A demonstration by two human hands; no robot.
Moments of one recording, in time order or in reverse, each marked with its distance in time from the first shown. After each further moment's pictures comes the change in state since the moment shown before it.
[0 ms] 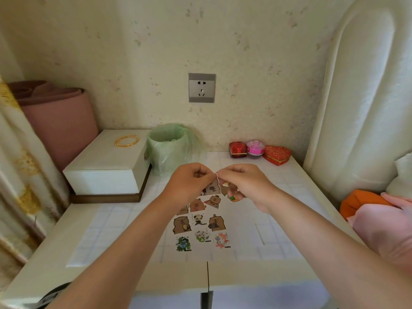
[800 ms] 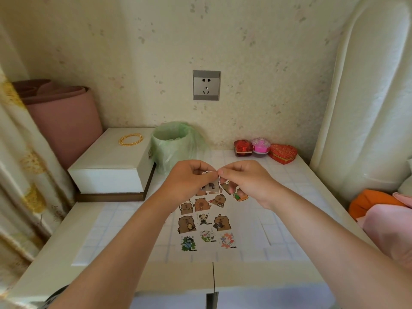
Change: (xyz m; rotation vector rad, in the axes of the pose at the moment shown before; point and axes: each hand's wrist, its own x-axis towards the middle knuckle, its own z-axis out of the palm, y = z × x) left_hand -0.004 0.008 -0.017 -0.043 -0.052 -0.024; right_hand 0.007 -0.004 0.004 -0.050 -0.067 -0.043
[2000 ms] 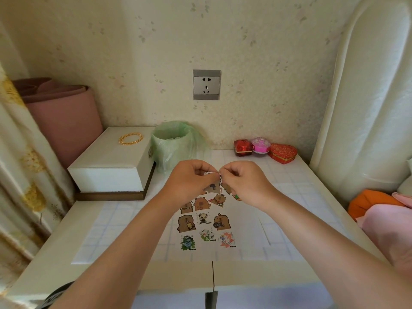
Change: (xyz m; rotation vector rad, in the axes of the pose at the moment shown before) left_hand -0.001 0.000 0.007 0.025 0.046 -0.001; right_hand -0.004 0.005 0.010 -0.259 0.101 -0.170
